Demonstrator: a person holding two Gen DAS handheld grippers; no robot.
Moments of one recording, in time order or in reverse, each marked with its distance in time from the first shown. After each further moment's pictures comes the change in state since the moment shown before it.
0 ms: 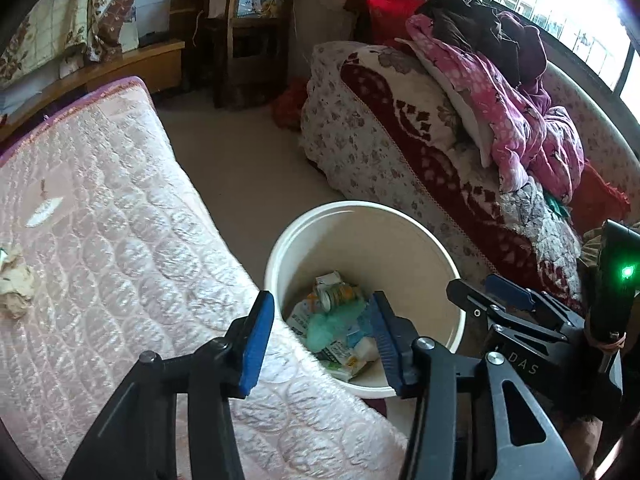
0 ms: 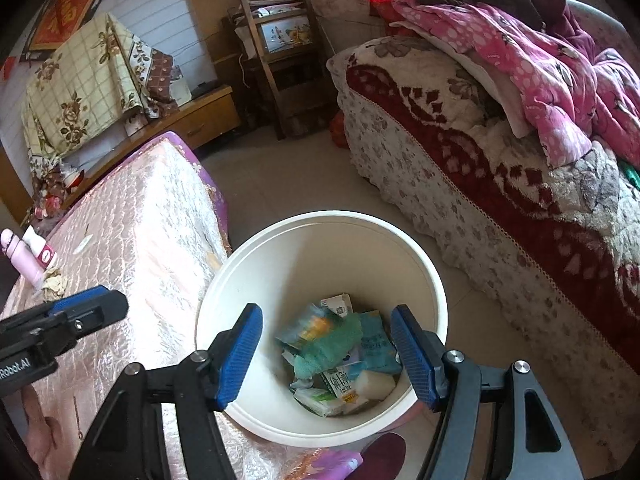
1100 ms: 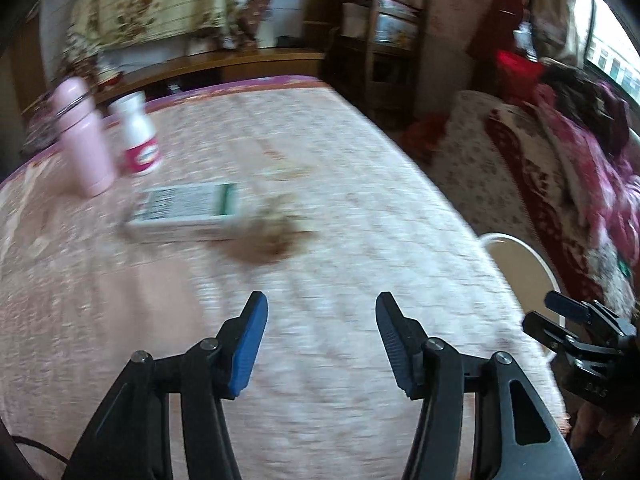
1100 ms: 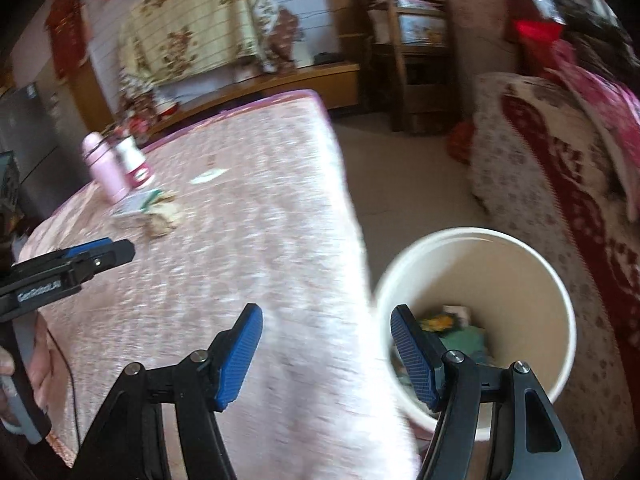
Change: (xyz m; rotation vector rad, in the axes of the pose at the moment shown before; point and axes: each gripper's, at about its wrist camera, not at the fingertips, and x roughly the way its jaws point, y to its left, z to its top) left arm -0.111 0.196 -0.057 -0.238 -0.082 0.306; right arm -0.014 0.174 -0.022 -0.318 0.056 0.250
